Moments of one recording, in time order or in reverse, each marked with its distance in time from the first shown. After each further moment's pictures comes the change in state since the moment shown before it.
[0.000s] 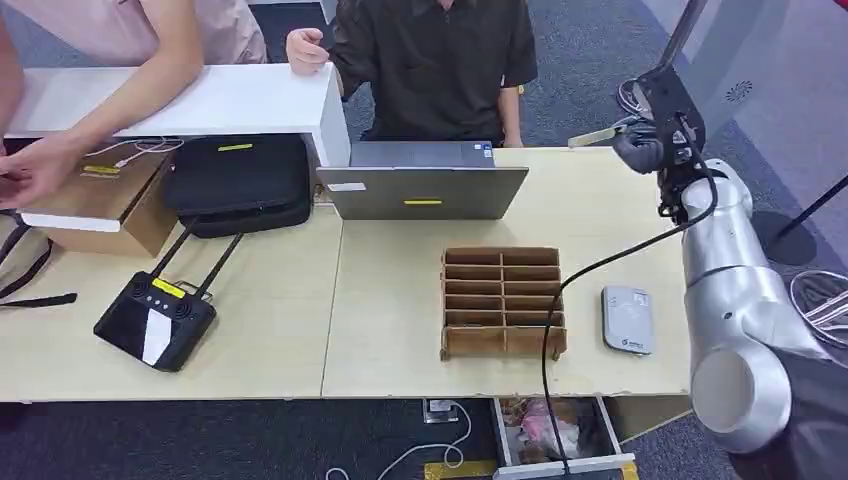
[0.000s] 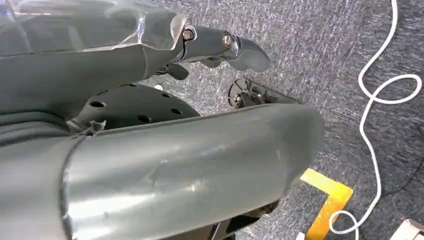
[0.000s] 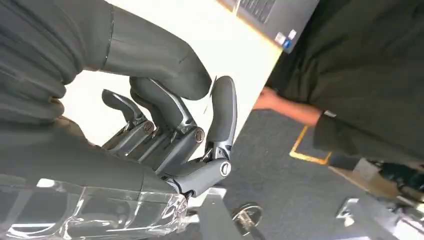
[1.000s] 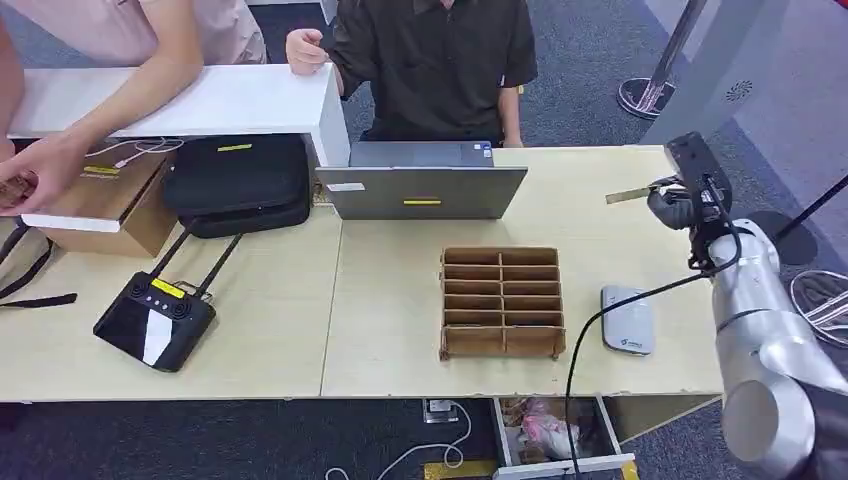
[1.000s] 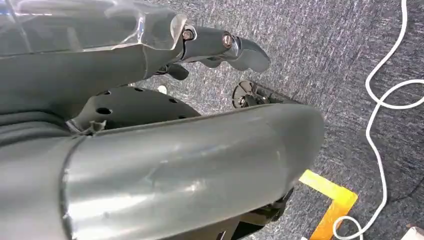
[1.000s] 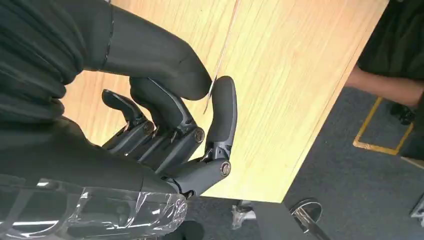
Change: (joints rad) left arm 0.010 0.001 0.000 0.000 0.012 0.006 0.000; right arm 0.123 -0.117 -0.001 0.064 -0.026 -0.045 -0.032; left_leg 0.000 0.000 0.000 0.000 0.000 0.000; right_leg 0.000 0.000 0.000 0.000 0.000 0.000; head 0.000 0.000
